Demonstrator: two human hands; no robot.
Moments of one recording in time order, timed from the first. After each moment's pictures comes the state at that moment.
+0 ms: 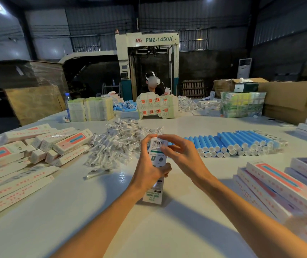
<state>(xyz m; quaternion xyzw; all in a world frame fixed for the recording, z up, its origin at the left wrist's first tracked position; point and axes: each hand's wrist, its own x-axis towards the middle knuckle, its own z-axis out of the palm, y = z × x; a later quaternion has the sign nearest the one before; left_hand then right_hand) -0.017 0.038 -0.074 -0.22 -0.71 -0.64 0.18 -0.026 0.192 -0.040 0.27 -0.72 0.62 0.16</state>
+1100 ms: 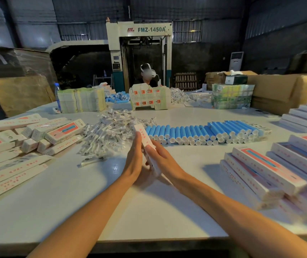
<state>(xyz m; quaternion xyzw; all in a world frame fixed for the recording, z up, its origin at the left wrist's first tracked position) -0.024 0.036 -0.087 -0.03 -0.70 -0.70 0.12 0.009 0.160 -0.076 0.21 -0.72 0.67 -0.02</state>
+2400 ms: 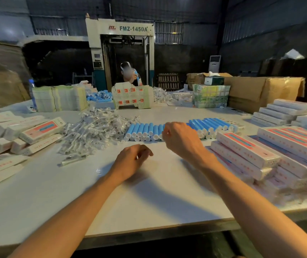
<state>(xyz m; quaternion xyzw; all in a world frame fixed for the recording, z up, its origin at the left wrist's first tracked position) -0.024 0.040 -0.100 -0.25 -0.88 -0.37 0.16 0.019 0.244 -0.016 0.09 -0.94 0.11 0.31</state>
